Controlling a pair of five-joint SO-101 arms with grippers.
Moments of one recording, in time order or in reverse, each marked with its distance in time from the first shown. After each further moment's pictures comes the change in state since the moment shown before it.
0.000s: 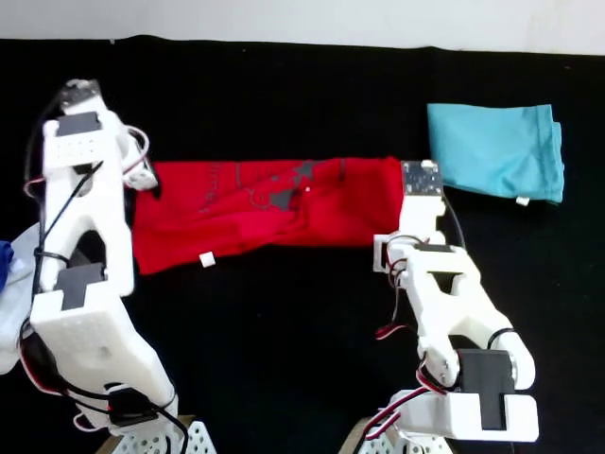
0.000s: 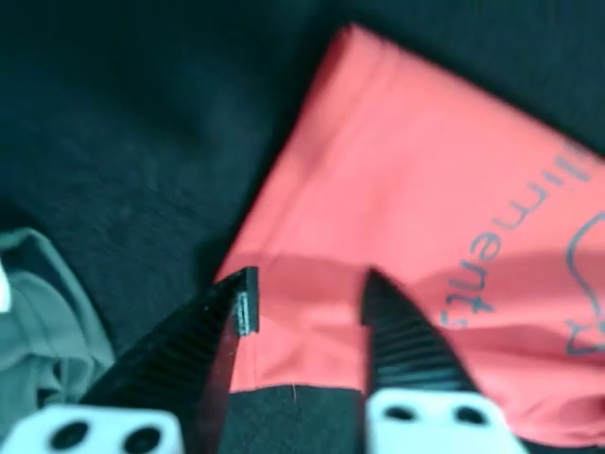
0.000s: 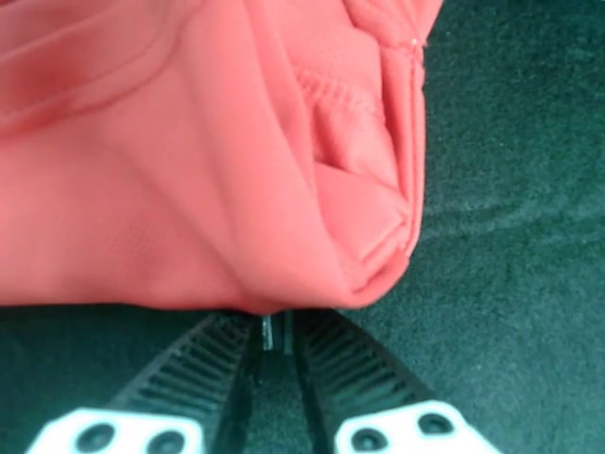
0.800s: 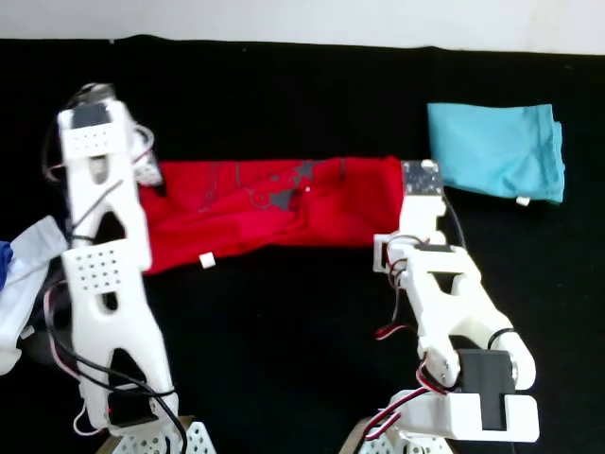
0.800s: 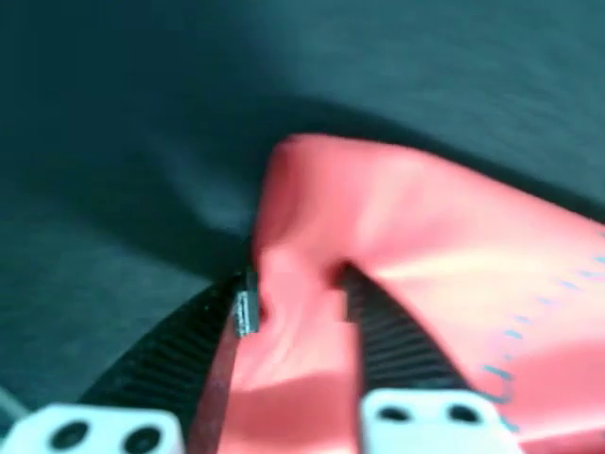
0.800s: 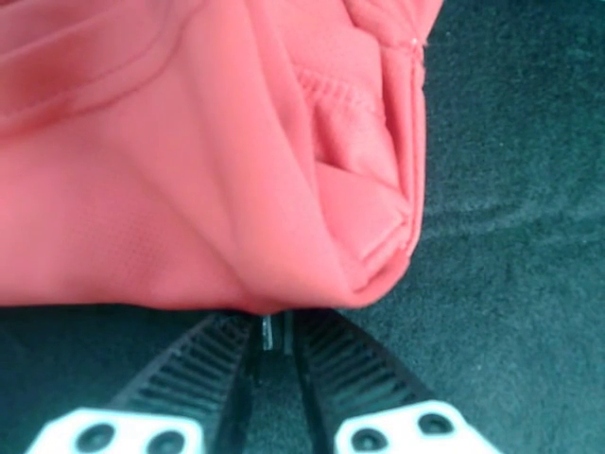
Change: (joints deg) left arm 3.7 40.4 -49.5 20.0 -4.9; right arm 0.0 0.0 -0.1 0.0 0.0
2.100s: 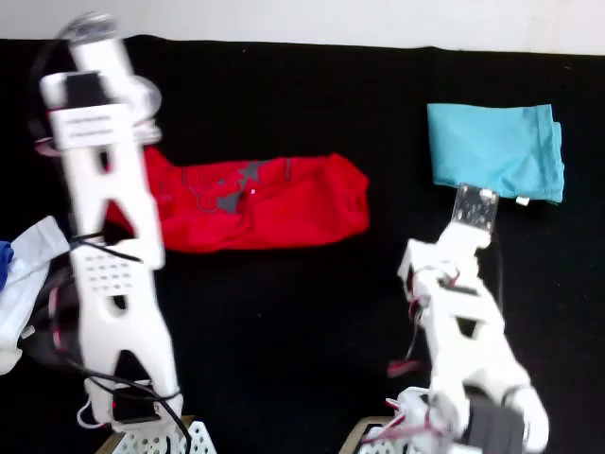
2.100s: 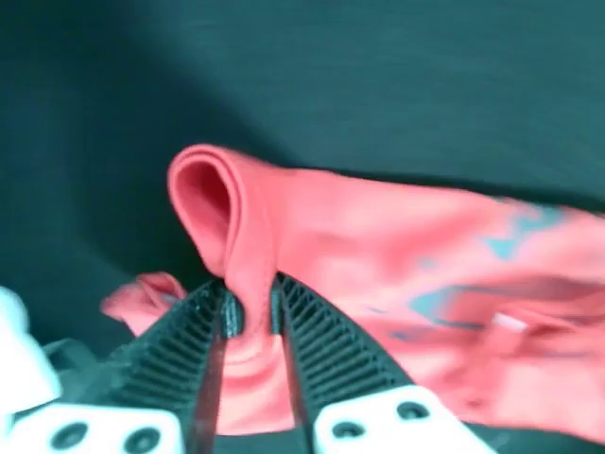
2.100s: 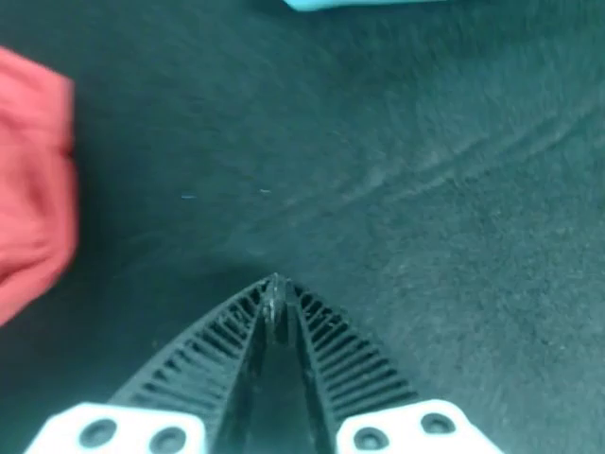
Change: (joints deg) left arm 6.9 -11.2 -19.3 8.4 -1.1; right arm 9.5 -12.9 13.9 -11.4 -8.8
